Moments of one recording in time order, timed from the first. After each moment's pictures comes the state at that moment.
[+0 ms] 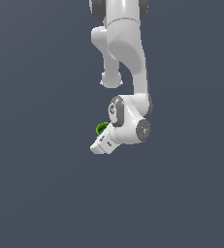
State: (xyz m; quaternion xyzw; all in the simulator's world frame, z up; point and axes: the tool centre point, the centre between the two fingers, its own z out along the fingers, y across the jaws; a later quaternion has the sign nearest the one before) arm -0.046 -0.055 0.074 0.81 0.45 -0.33 0.16
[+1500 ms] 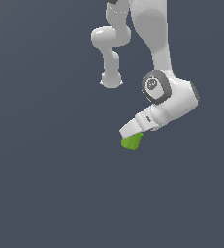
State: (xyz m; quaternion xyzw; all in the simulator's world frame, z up) arm -0.007 0.072 0.149 0.90 0.29 -0.11 0.31
